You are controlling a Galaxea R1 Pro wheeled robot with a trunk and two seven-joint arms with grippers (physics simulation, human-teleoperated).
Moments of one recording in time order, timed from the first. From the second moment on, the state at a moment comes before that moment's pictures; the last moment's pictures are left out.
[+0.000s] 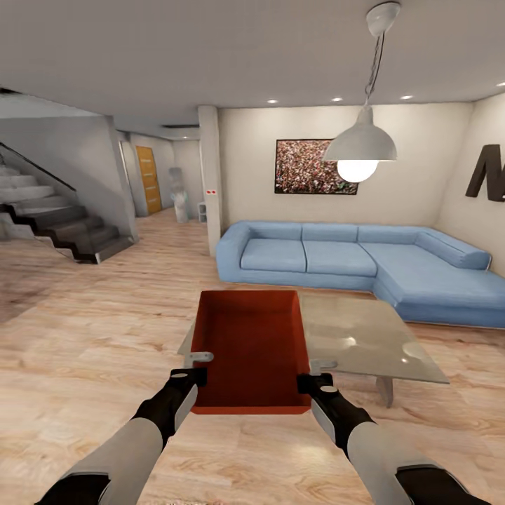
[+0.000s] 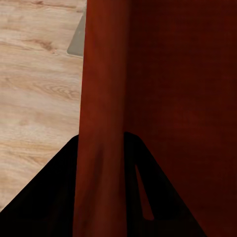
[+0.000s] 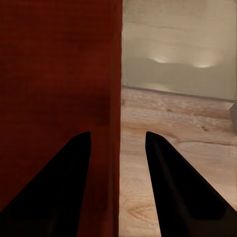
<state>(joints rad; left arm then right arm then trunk) -0.76 -0.14 0.05 -0.39 -0.05 0.23 0.23 -0.77 0.11 0.03 -0.24 0.04 0.02 -0.15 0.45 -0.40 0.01</state>
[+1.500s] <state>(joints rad) -0.75 -0.14 0.05 -0.39 -0.05 0.23 0.23 -0.77 0.11 0.03 -0.24 0.04 0.02 -0.15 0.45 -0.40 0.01</state>
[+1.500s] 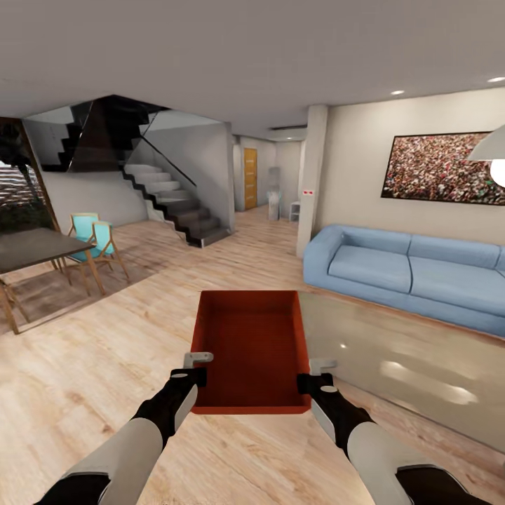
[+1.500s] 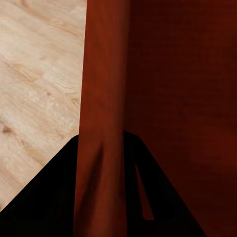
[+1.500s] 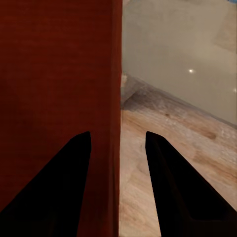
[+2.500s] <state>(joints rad) -0.76 -0.14 0.05 -0.39 -0.05 0.23 0.23 -0.77 0.11 0.03 -0.24 0.04 0.02 -0.15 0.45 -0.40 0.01</state>
